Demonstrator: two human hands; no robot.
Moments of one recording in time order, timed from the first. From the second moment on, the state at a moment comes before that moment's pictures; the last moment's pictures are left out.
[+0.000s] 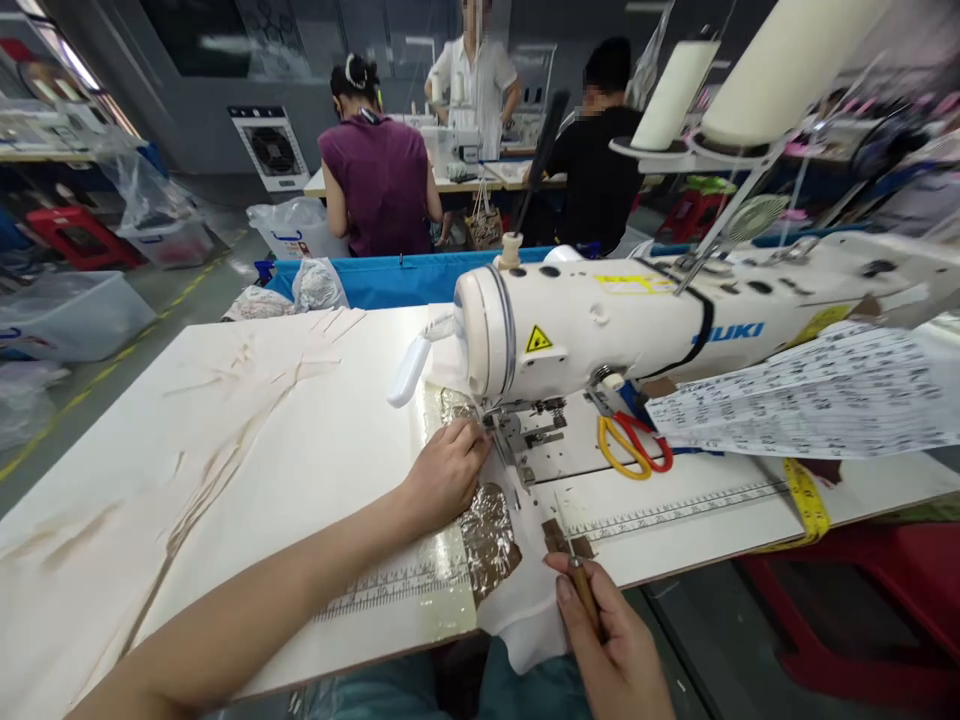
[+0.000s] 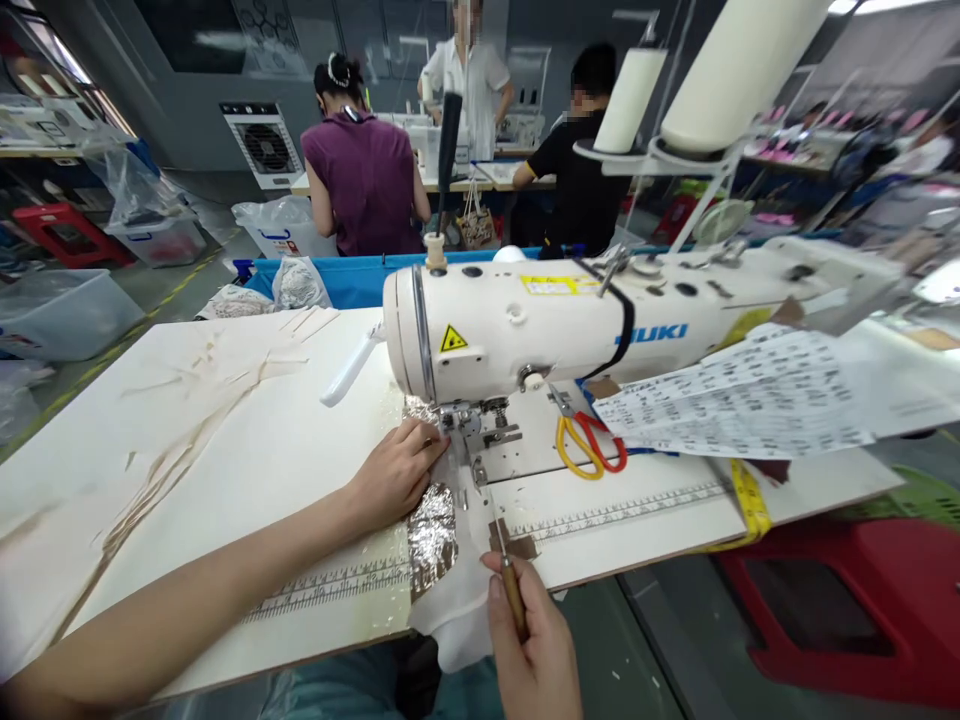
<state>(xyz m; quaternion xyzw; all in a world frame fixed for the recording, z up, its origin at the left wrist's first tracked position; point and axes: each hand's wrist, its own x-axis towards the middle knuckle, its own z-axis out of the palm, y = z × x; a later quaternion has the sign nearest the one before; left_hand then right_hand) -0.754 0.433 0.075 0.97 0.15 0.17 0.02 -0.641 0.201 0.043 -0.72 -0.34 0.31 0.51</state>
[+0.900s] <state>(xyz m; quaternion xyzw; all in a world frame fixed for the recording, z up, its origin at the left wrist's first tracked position) -0.760 0.438 0.067 0.96 0.13 0.23 0.06 -0.623 0.235 0.043 -0.71 -0.40 0.29 0.51</state>
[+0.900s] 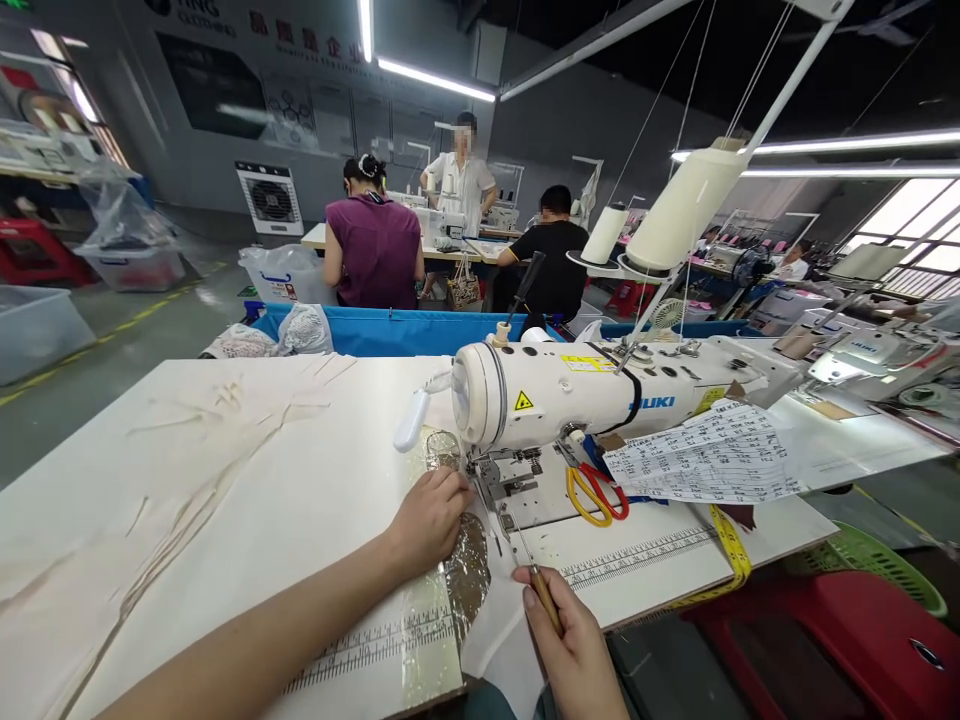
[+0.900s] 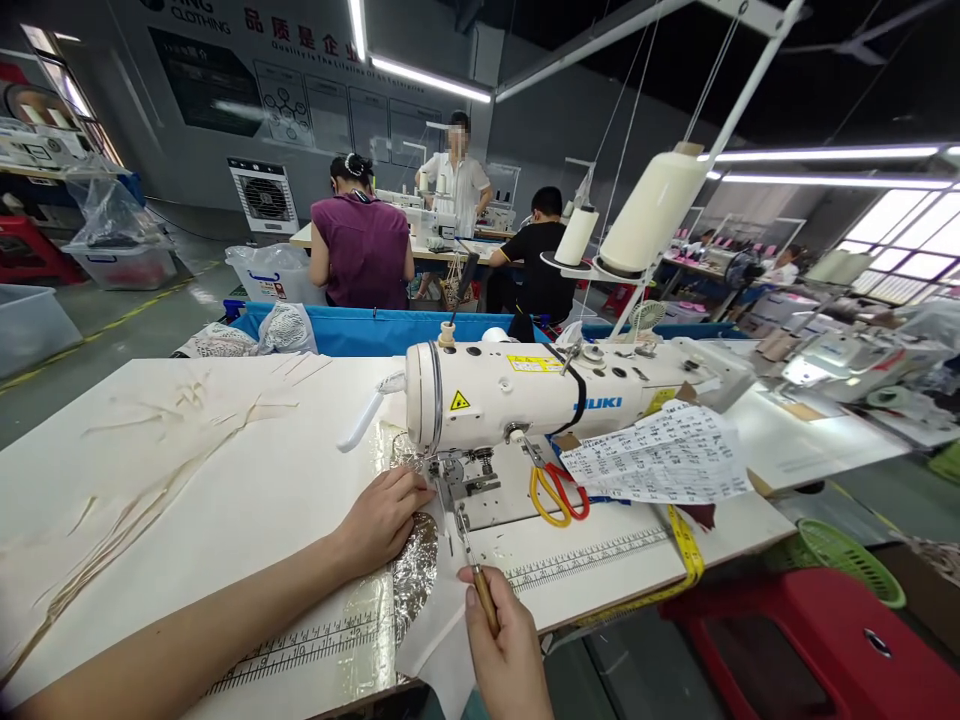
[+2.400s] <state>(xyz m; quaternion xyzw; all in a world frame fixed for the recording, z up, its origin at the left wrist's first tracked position) -0.764 0.438 0.063 0.93 0.20 0.29 0.13 -0.633 0.246 0.062 -0.68 -0.43 0.20 0.56</state>
